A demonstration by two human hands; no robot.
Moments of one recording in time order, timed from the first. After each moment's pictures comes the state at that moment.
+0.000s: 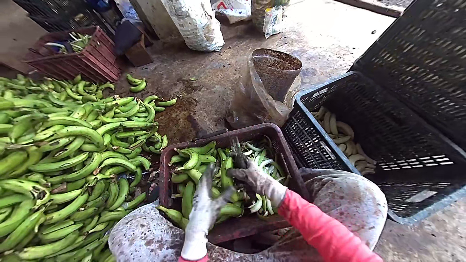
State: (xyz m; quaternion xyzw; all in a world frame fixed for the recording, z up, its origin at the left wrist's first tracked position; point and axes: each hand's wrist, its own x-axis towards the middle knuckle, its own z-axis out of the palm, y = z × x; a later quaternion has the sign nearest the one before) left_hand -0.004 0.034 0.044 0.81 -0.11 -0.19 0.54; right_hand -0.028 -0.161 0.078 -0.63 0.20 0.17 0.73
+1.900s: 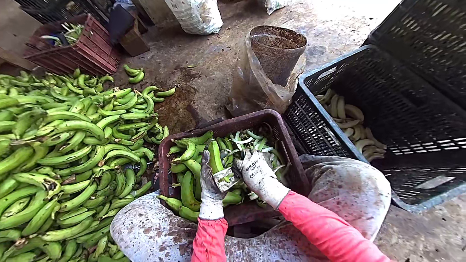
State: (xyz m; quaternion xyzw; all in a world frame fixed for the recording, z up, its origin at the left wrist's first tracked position) left_hand 0.007 -0.031 0.031 0.42 0.15 -0.23 0.87; right_hand -0.046 -0.158 0.069 -0.96 0.07 0.18 0.21
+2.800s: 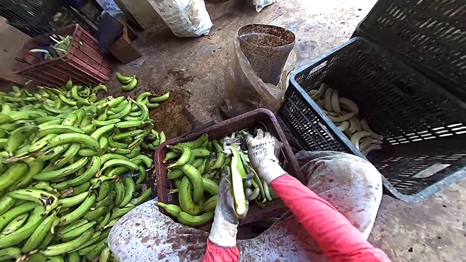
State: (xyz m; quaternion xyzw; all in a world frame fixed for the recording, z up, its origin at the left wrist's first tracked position) left_hand -0.043 -0.053 0.042 0.40 0.24 -0.38 0.79; right_hand -0.023 -0.197 0.046 -0.94 0.28 0.08 0.18
